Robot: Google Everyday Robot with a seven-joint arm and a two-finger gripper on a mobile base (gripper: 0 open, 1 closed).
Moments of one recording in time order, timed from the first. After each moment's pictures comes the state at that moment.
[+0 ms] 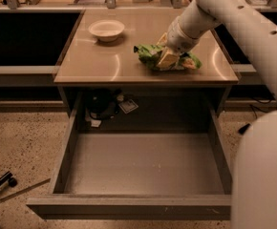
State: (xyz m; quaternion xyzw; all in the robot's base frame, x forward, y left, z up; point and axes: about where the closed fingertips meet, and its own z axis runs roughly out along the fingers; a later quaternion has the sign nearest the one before) arm 0.724 -0.091 0.842 -0.71 0.65 0.05 0.28
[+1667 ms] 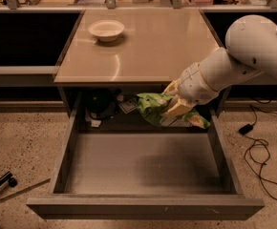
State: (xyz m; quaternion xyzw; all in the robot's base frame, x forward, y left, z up) arm 0.533 -0.083 0.813 -0.71 0.62 0.16 0.29
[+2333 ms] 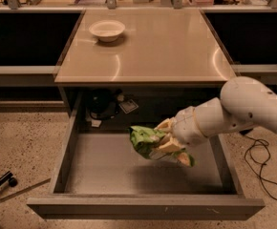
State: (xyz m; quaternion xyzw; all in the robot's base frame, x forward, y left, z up) arm 0.478 -0.057 0.732 -0.67 0.63 0.22 0.33
